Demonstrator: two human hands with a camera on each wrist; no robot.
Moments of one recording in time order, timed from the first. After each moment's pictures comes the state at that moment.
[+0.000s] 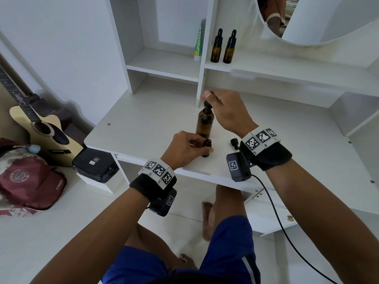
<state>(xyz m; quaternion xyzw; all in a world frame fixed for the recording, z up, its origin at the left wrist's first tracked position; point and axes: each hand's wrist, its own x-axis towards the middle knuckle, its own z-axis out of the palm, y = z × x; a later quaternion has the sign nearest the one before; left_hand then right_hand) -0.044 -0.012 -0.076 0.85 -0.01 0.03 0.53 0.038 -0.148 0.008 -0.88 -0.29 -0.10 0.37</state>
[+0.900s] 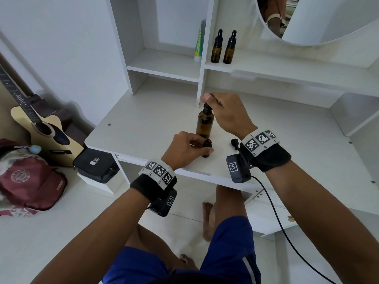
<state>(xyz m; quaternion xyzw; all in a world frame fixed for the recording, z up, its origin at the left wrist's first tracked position) -0.045 -0.013 -0.076 0.85 -0.01 0.03 0.53 0.035 -0.150 0.005 -0.88 -0.29 -0.10 0.37</state>
